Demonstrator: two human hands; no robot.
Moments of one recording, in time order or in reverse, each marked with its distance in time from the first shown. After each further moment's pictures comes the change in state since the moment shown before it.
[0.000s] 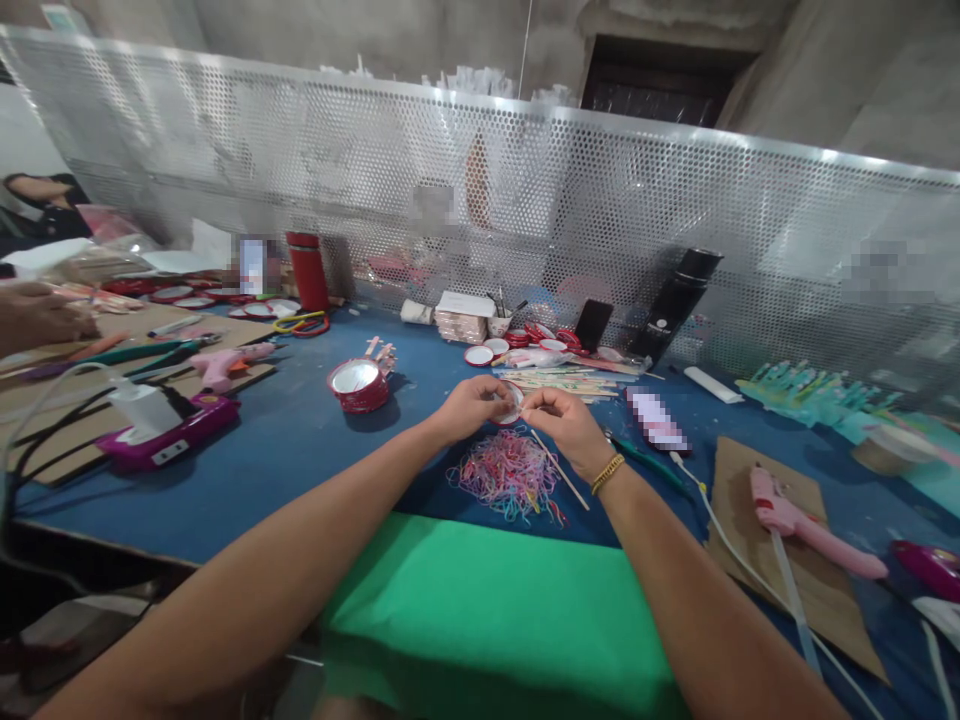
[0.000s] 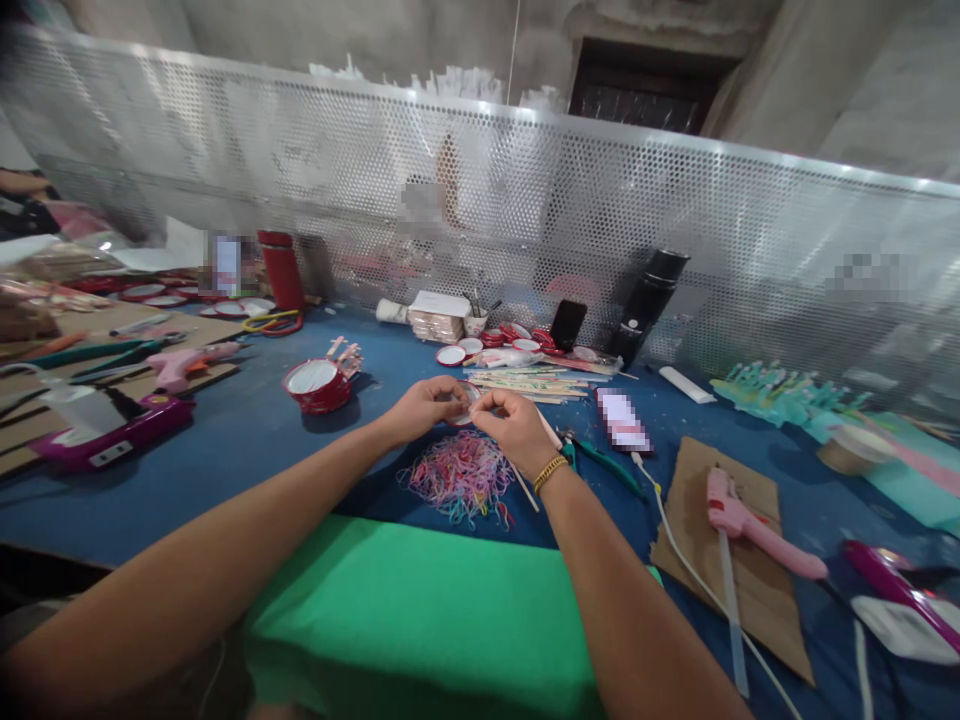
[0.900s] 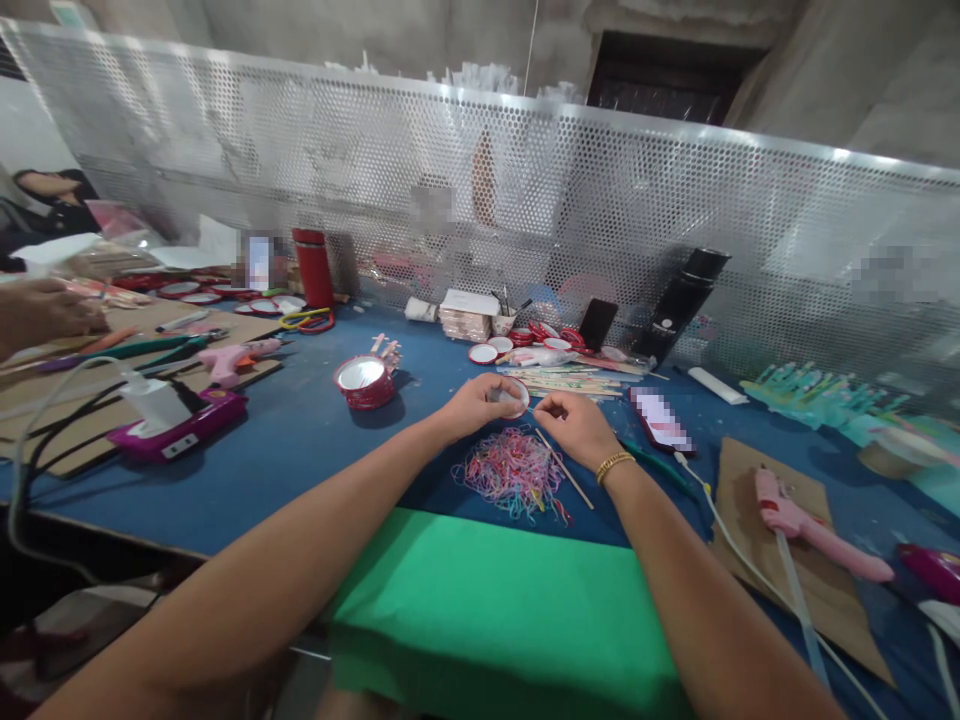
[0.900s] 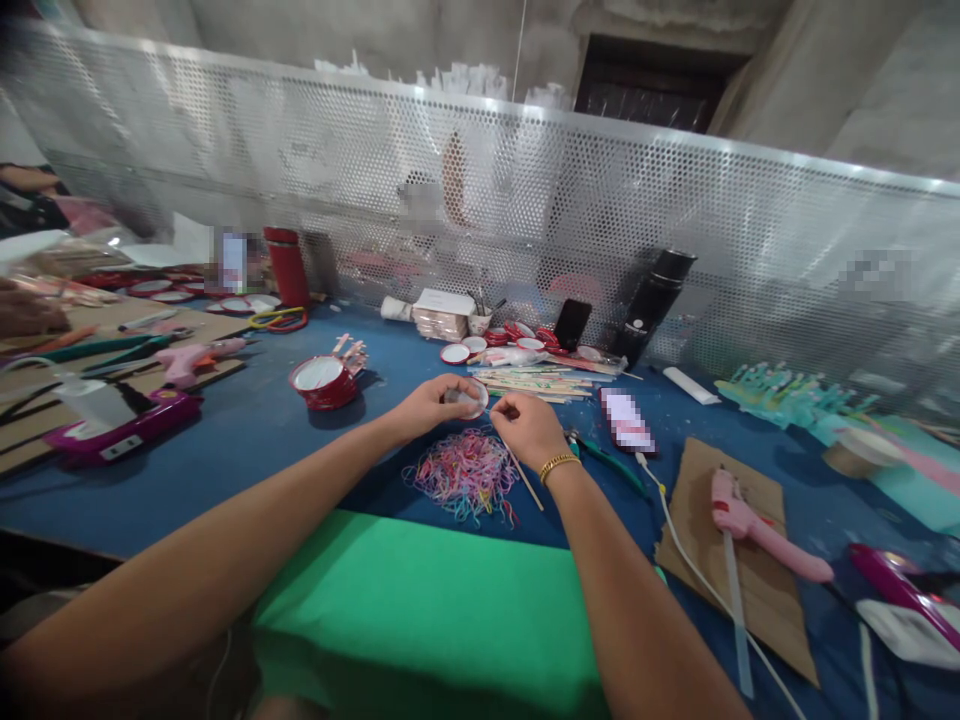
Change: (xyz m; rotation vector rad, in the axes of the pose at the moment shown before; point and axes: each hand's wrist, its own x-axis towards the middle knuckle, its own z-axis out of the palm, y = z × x) left_hand -0.004 0.002 -0.001 0.049 -0.013 -0.002; right_hand 0.002 0.008 -0.016 -0.637 0.008 0.038
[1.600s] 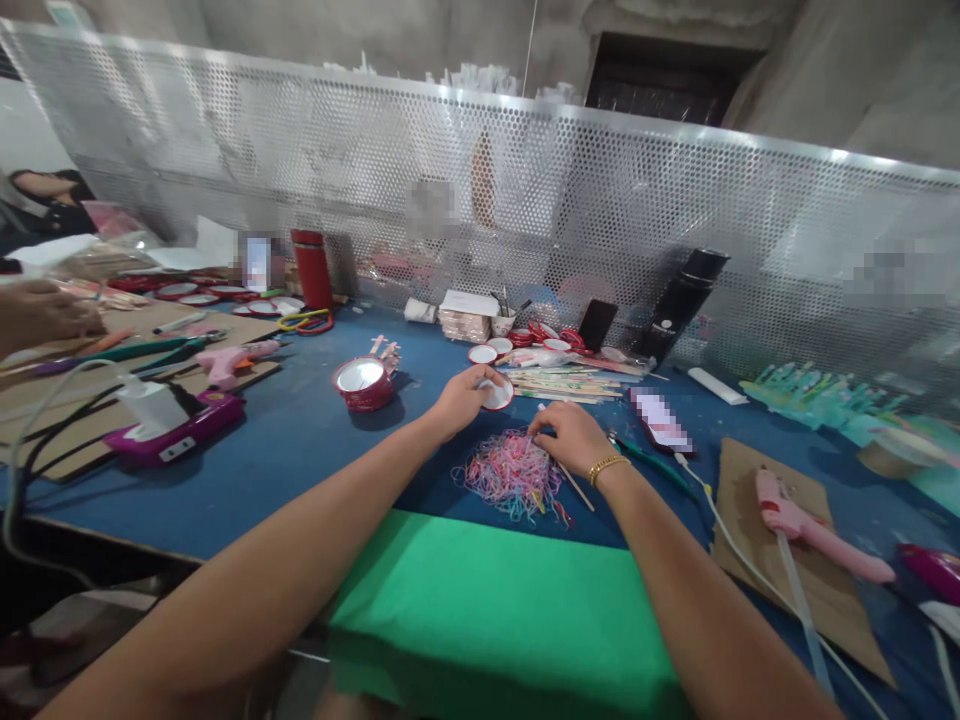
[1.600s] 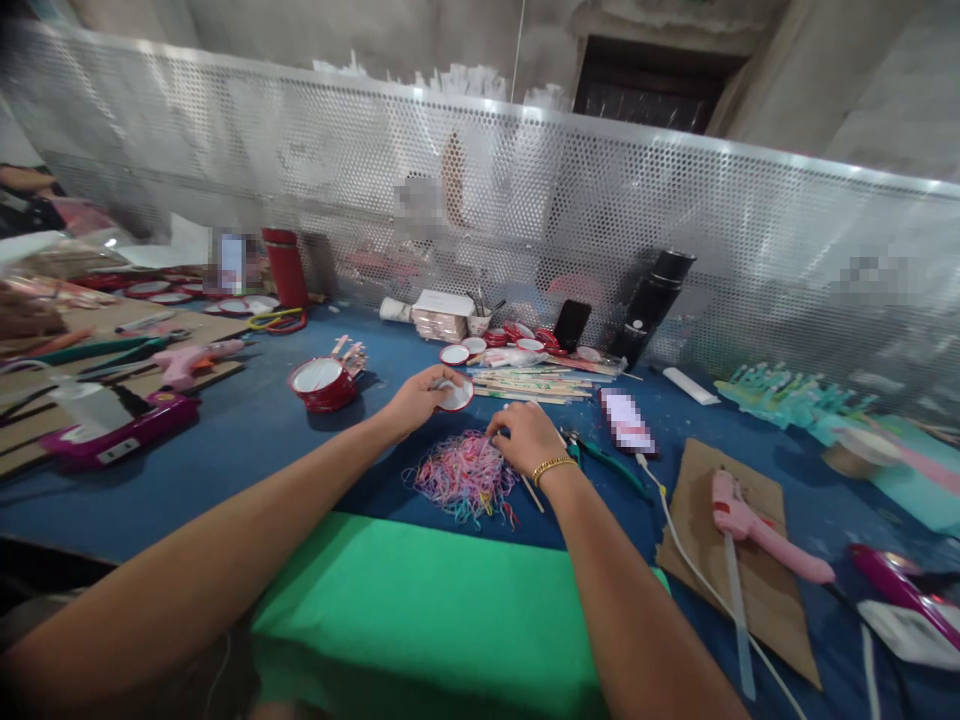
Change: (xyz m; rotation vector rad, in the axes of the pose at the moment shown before) left_hand 0.009 -0.014 -0.008 -0.077 0.211 -0.100; right_hand -0.001 0.004 0.002 -0.351 -0.206 -0.093
